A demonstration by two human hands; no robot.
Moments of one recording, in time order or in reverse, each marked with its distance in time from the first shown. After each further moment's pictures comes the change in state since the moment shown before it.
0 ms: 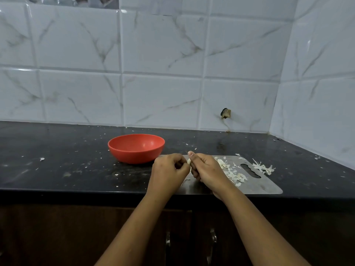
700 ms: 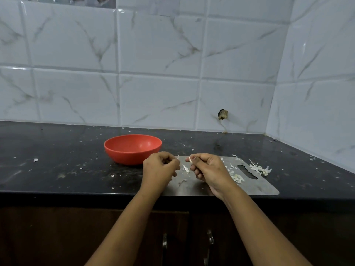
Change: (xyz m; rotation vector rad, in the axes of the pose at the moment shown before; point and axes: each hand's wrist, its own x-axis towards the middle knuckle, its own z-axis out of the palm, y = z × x) left_hand 0.008 -0.005 -0.006 -0.299 -0.015 -0.309; right_hand 0.003 0.005 -0.011 0.251 0.033 0.100
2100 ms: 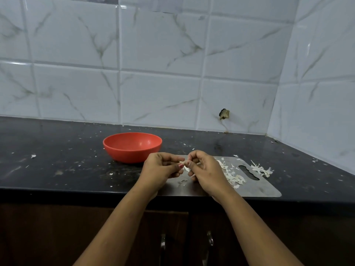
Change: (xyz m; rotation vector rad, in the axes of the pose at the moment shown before) left_hand -0.002 0.003 -0.008 -0.385 -0.240 -0.160; right_hand -0.001 0.005 0.007 -0.274 -0.017 -0.178
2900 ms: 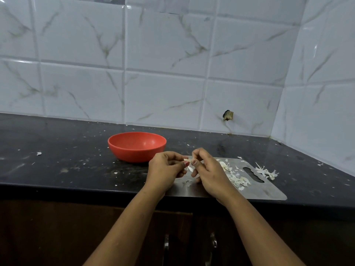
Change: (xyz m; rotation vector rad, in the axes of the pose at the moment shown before) left_hand 0.000 -0.002 0.006 0.099 0.121 0.031; right_hand -0.003 -0.007 0.001 -0.154 -0.046 -0.070
